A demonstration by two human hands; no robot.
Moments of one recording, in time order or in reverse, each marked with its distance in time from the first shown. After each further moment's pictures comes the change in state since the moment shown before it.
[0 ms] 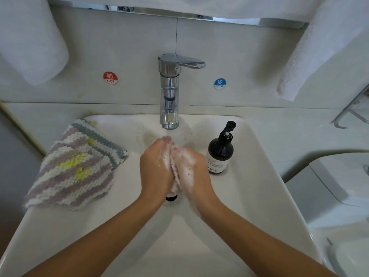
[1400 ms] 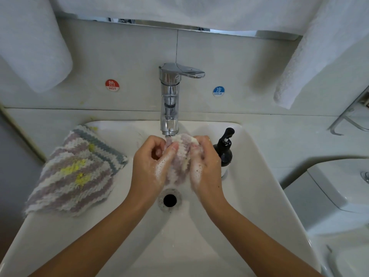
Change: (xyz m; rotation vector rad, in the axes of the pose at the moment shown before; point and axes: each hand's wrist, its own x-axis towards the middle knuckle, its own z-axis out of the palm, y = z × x) left_hand 0.006 0.009 -0.021 -0.074 -0.123 0.142; right_hand 0.023 0.011 -0.020 -0.224 0.202 -0.470
